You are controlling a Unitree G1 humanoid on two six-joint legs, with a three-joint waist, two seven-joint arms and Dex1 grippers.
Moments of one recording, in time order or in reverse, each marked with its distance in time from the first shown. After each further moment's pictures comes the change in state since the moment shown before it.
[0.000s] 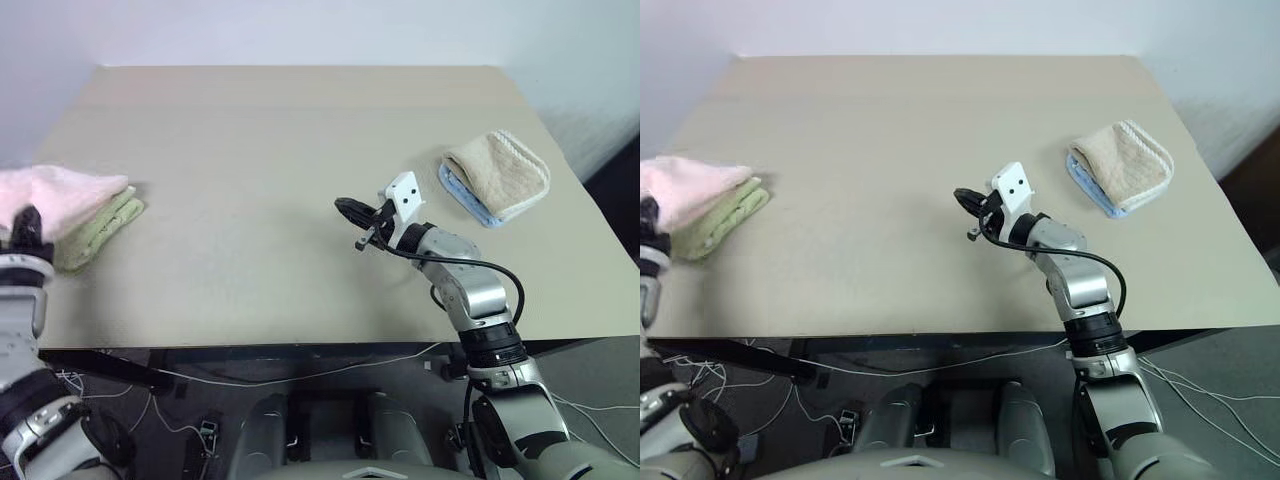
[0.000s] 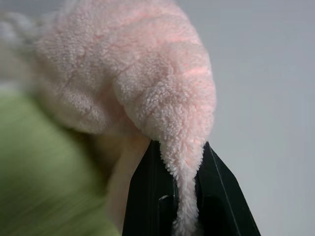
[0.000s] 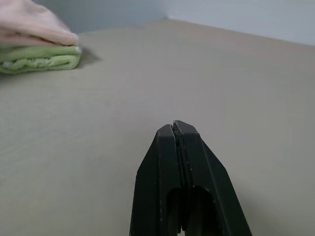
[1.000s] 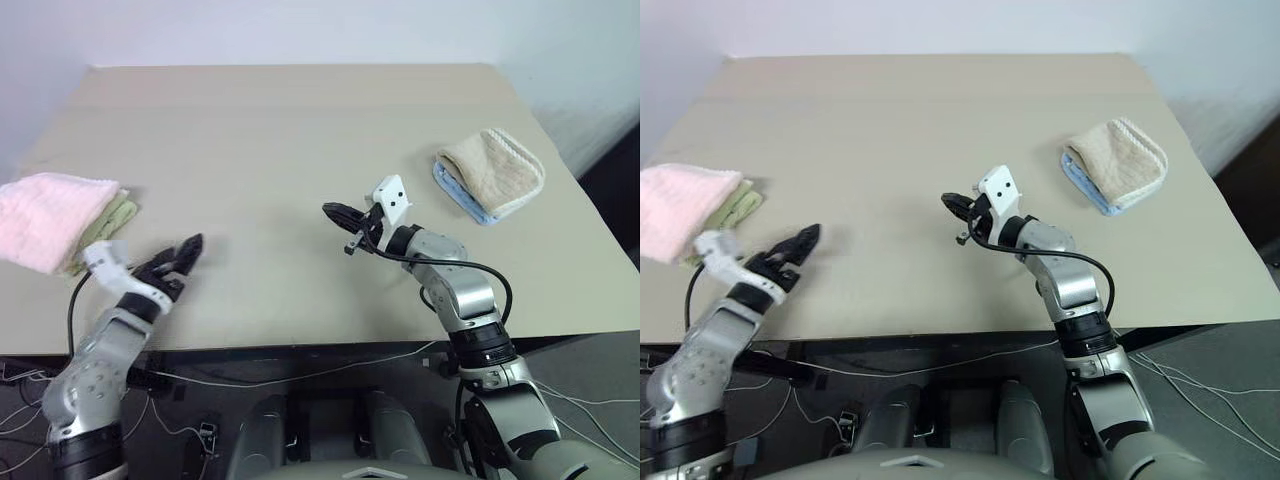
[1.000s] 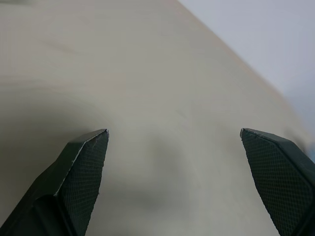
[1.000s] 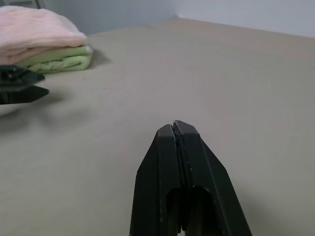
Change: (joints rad) left arm 0.277 -0.102 -0.590 -0.548 0.290 0.038 -0.089; right arm -0.009 0.041 0.017 0.012 -0.006 0.010 -0.001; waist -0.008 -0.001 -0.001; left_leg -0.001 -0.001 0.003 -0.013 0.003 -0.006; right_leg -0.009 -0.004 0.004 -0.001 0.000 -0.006
